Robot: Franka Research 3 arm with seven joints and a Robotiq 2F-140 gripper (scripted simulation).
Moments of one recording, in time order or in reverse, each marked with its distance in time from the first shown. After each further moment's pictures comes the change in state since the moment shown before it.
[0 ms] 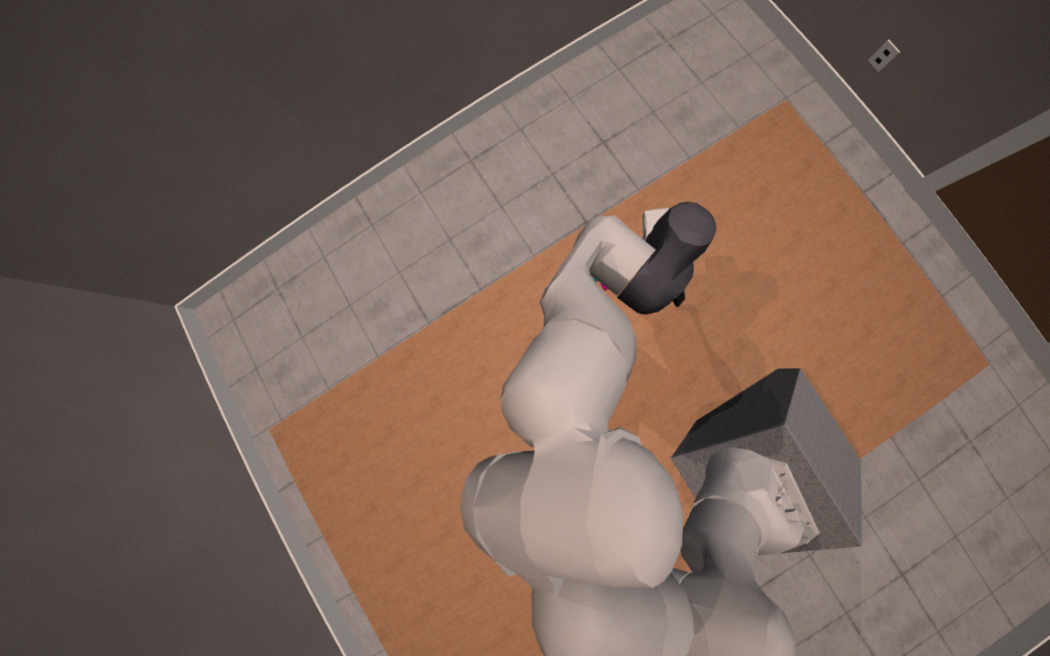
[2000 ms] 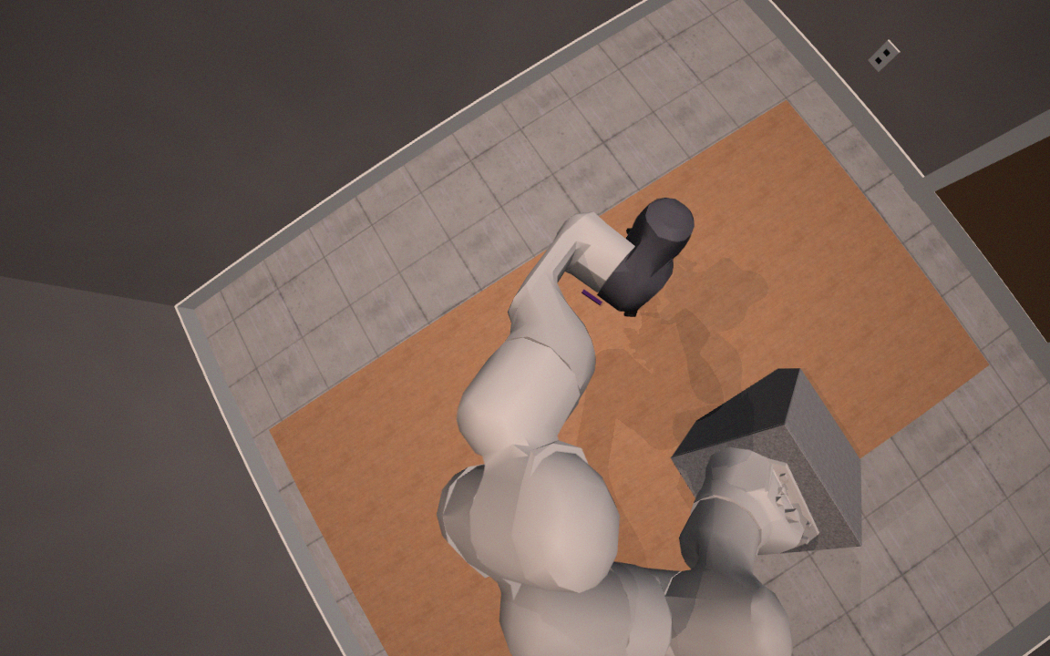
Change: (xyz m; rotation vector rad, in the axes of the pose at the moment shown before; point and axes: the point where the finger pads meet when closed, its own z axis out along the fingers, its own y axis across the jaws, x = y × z) arm -0.020 -0.028 -0.006 -0.002 -0.004 0.902
